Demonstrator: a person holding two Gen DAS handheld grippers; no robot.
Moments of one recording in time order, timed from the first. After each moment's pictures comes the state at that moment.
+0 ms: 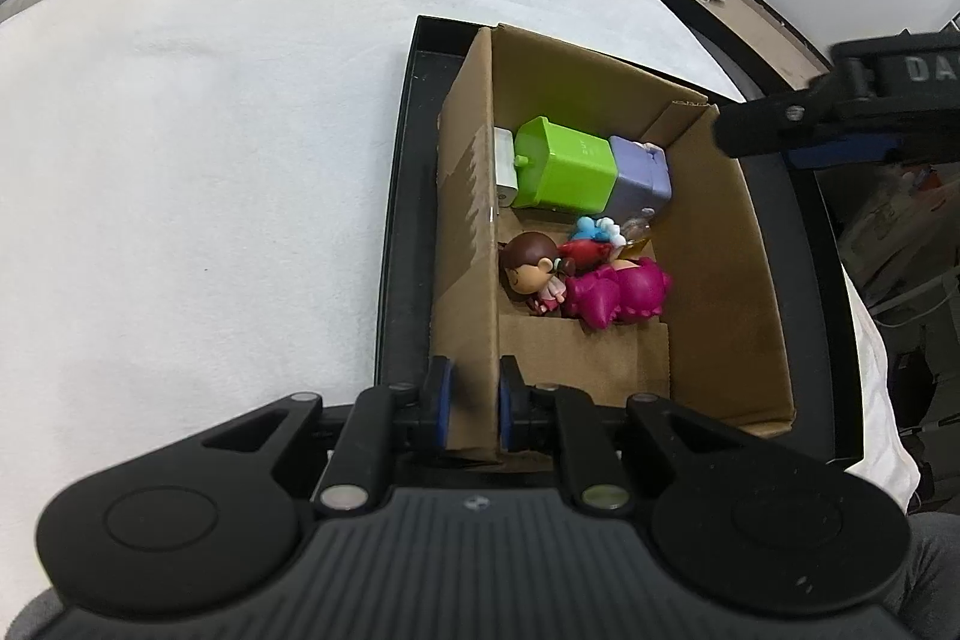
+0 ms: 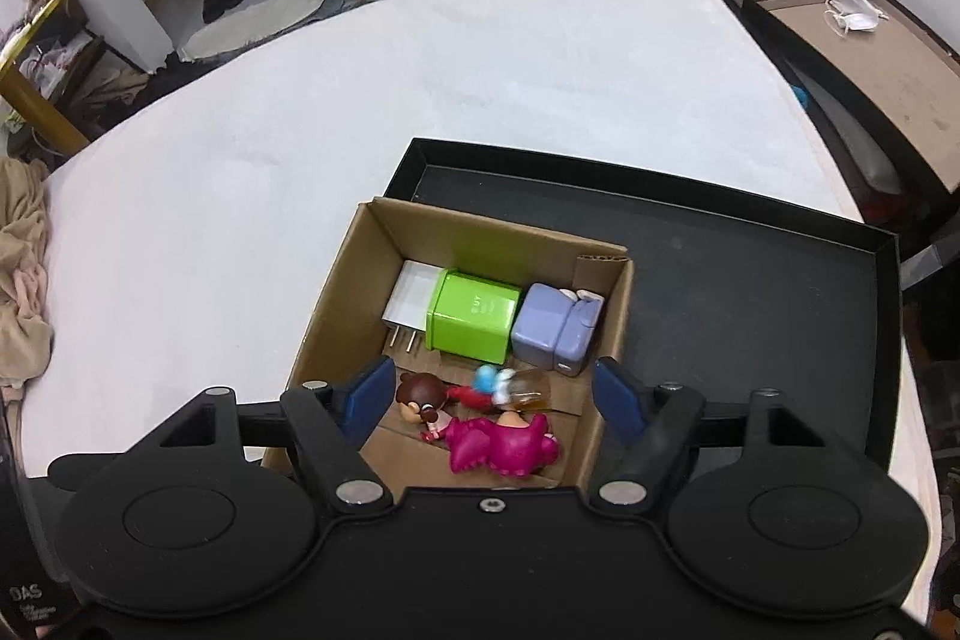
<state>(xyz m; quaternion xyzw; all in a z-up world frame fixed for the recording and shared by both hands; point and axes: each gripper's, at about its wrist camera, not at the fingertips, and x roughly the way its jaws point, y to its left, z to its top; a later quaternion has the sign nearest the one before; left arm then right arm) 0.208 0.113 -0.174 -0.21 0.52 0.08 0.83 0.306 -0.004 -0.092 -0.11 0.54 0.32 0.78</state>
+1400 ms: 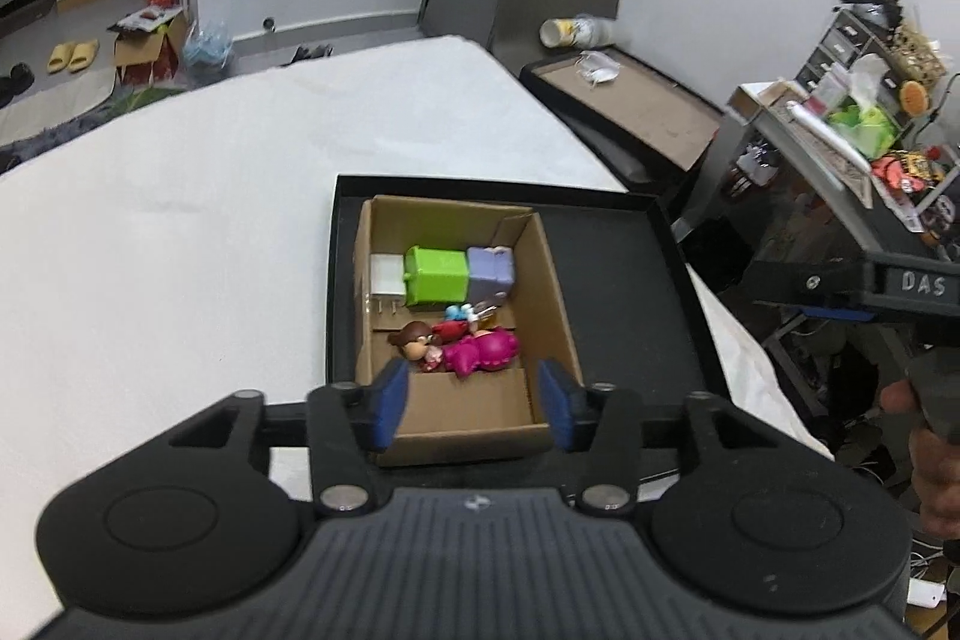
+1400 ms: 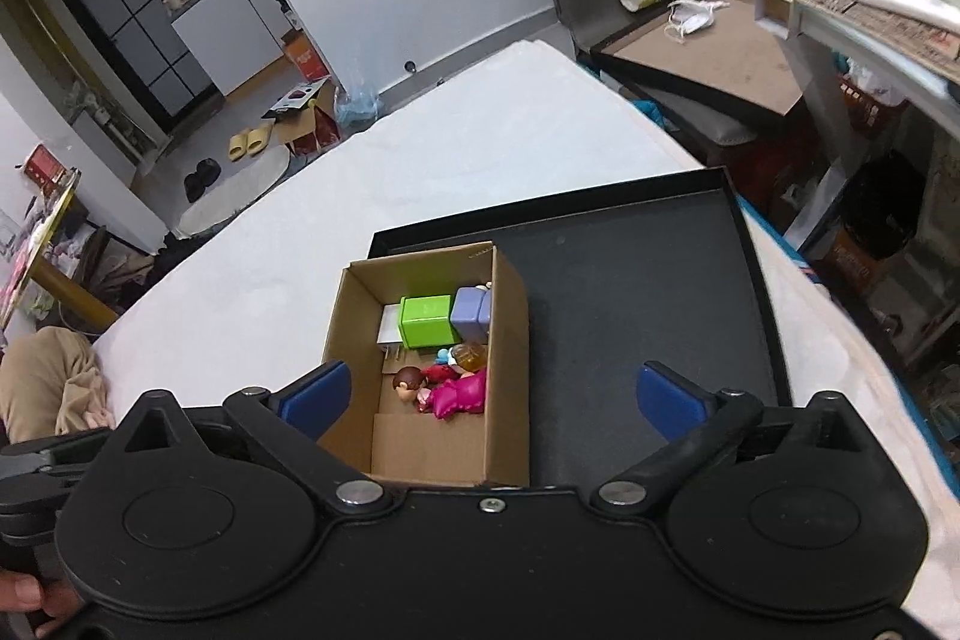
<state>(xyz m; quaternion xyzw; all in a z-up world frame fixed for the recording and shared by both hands) 0.156 0.059 -0.030 -0.15 0.44 0.04 0.89 0.234 -0.143 -0.024 0.05 0.48 0.25 0.84</state>
